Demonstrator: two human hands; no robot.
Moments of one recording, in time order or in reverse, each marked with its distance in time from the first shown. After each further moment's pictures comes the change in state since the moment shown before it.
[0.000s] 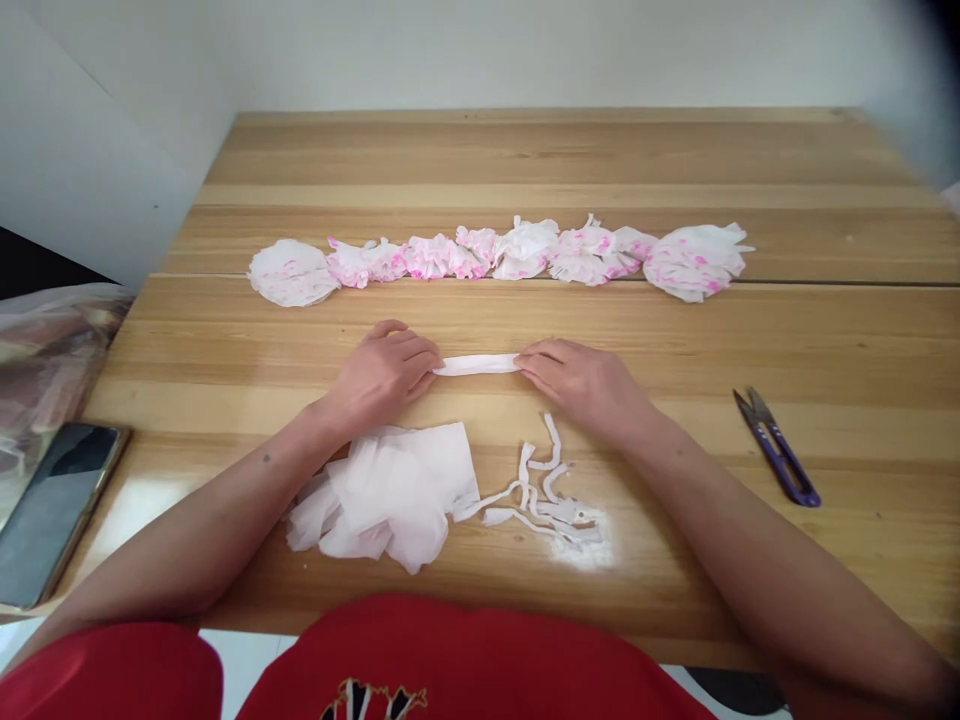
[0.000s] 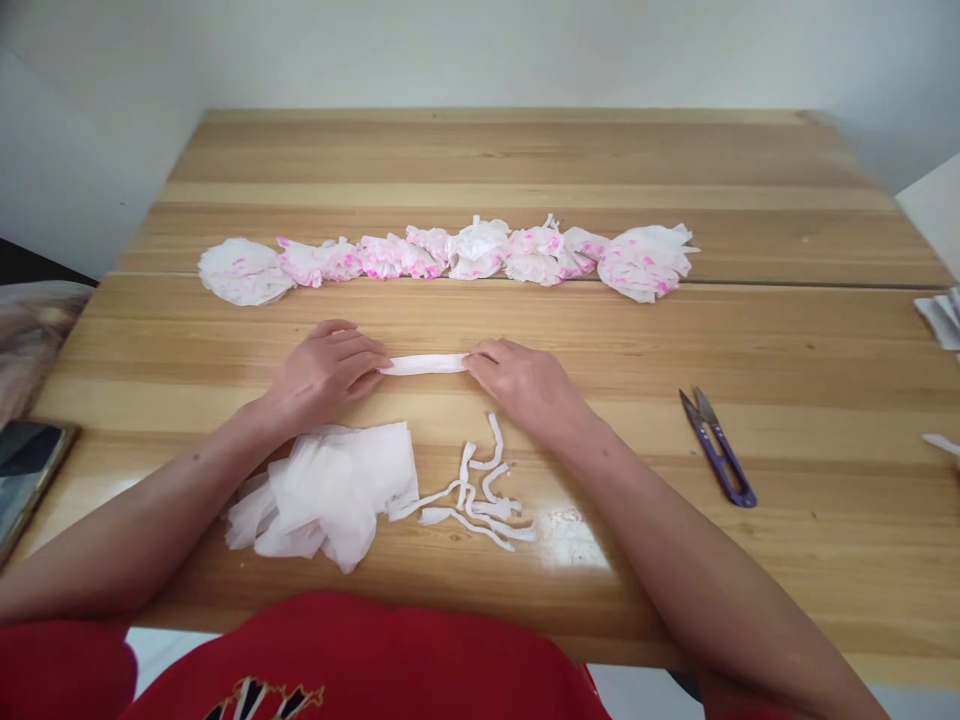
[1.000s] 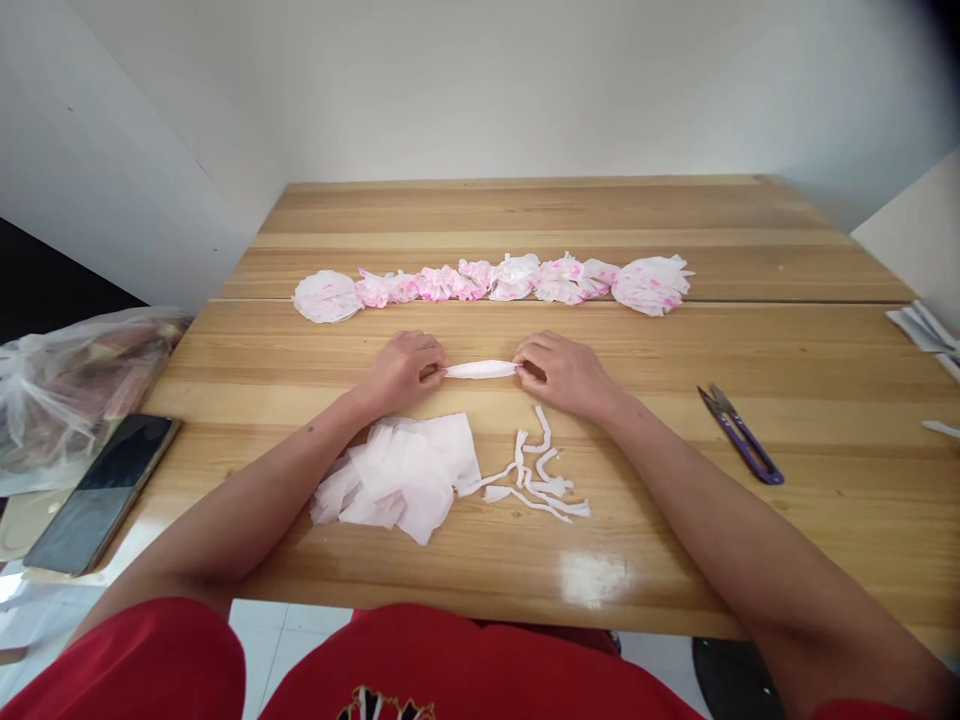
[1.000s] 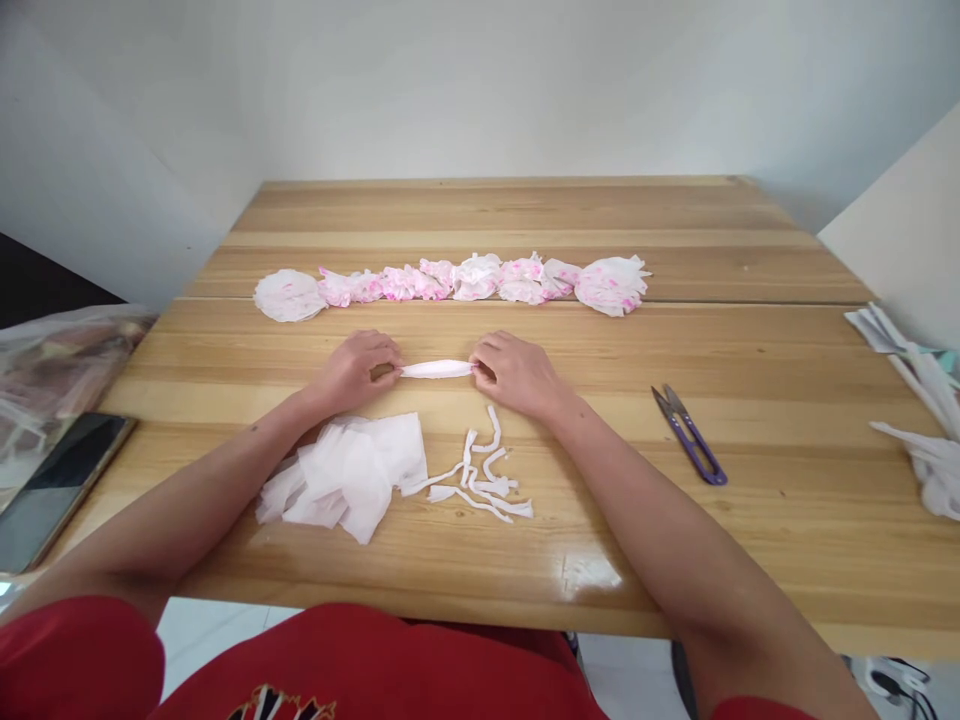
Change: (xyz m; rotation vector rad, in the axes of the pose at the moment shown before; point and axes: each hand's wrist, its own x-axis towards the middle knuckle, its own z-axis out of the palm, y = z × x) left_hand -0.002 -0.004 0.015 -0.163 0.053 -0.141; right_hand 0.011 0.000 0.003 0.076 0.170 0.057
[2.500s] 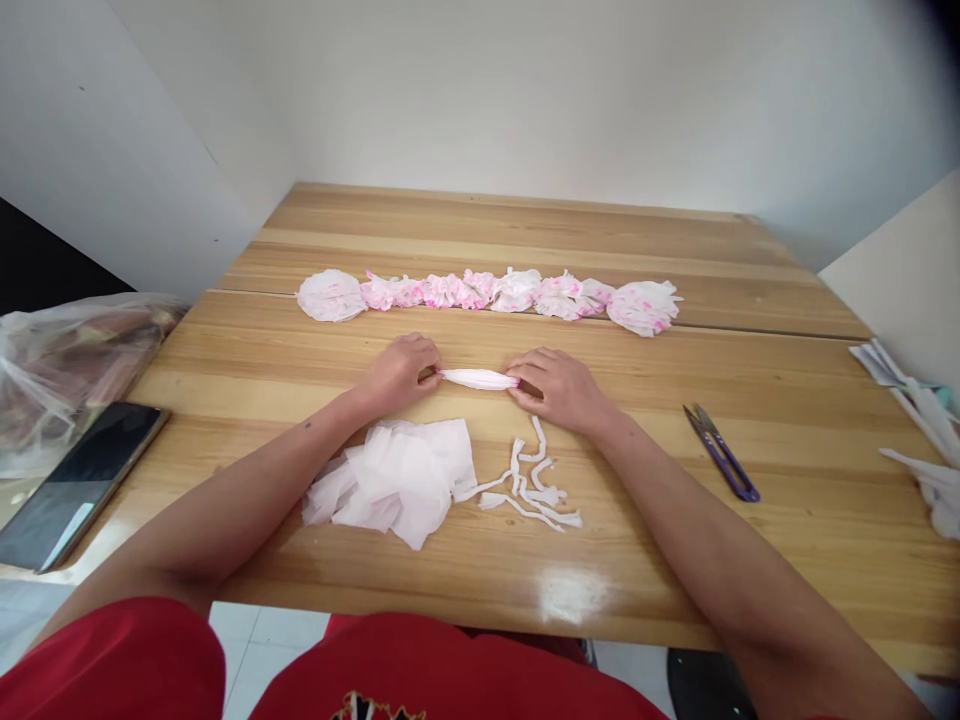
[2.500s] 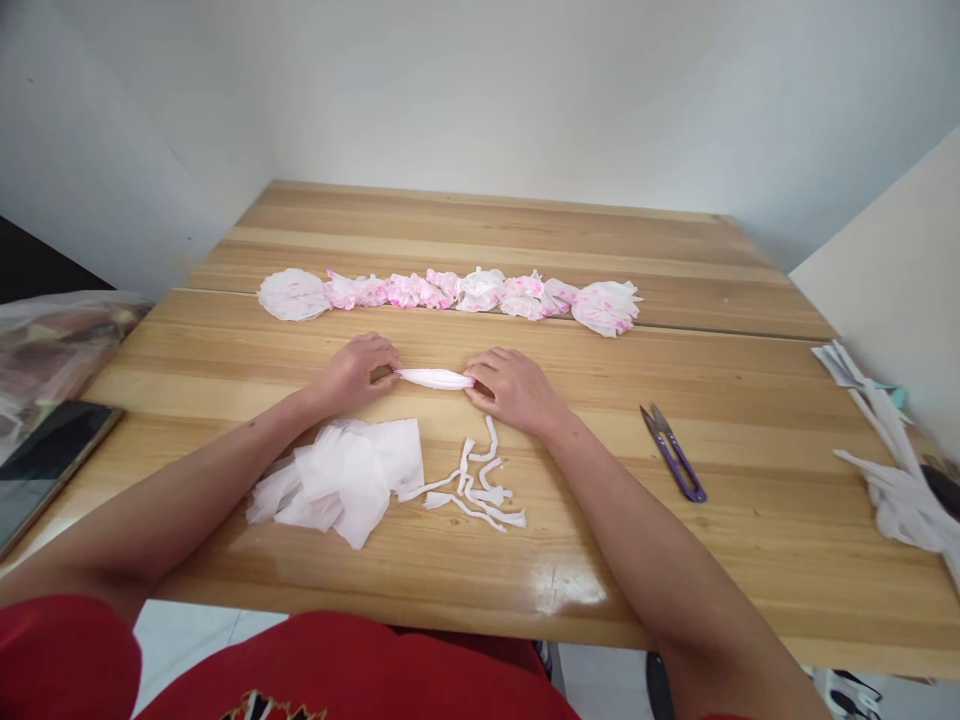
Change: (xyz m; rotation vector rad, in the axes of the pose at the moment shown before) left_hand -0.003 -0.009 0.006 -0.056 0.029 -0.019; right_hand -0.003 0.004 0.001 0.014 -0.047 -0.166
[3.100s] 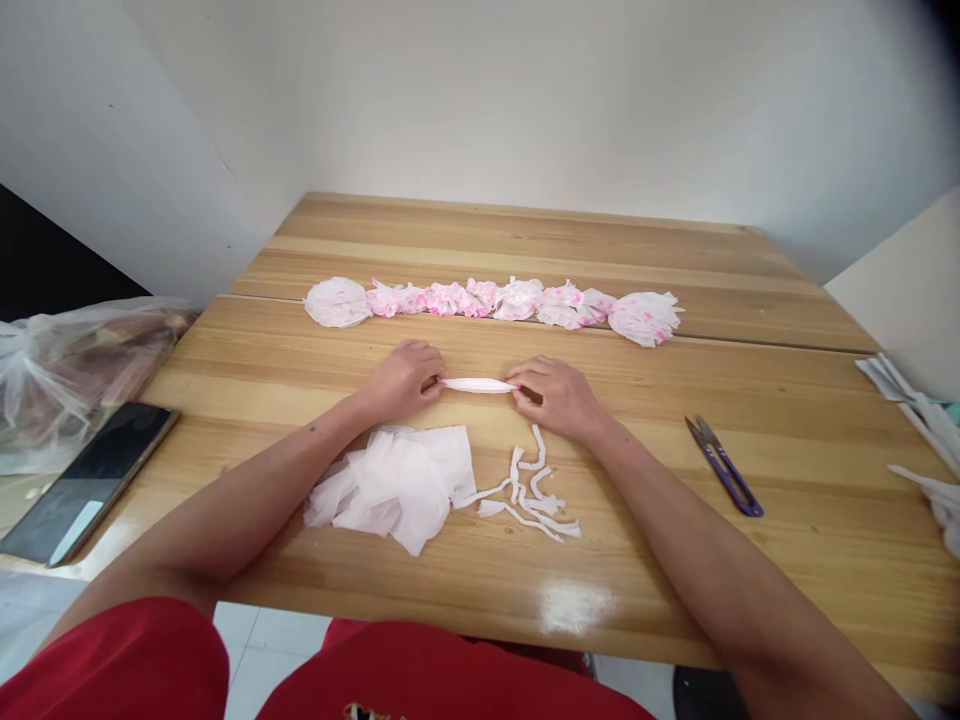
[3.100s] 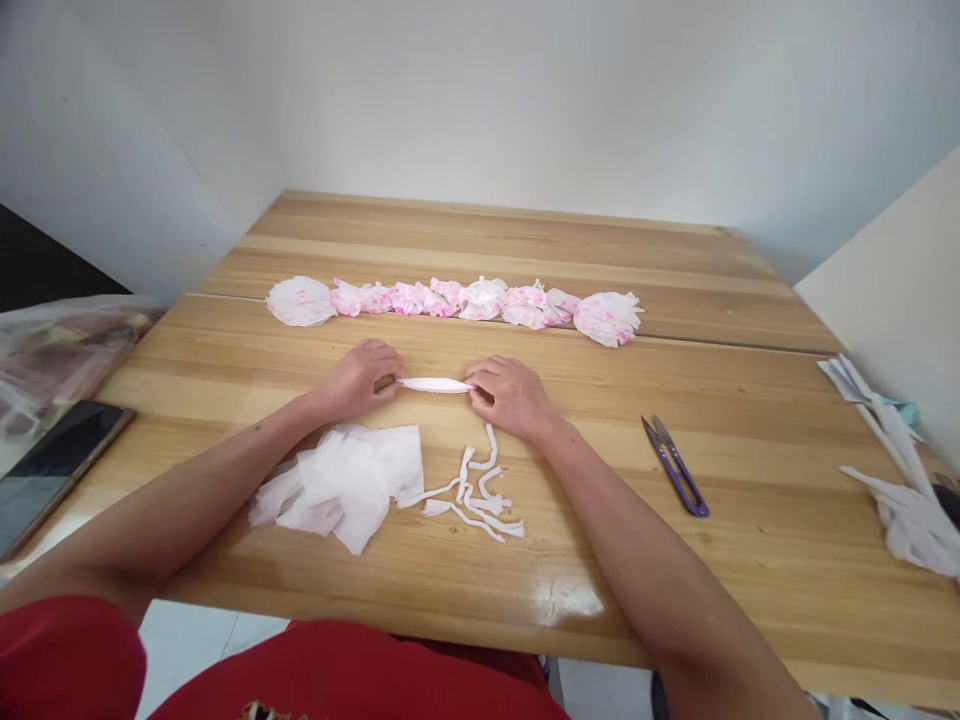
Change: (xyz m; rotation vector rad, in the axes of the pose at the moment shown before) left_hand 0.003 0.007 -0.006 0.083 -0.062 0.034; right_hand 0.001 0.003 0.012 0.123 0.123 0.048
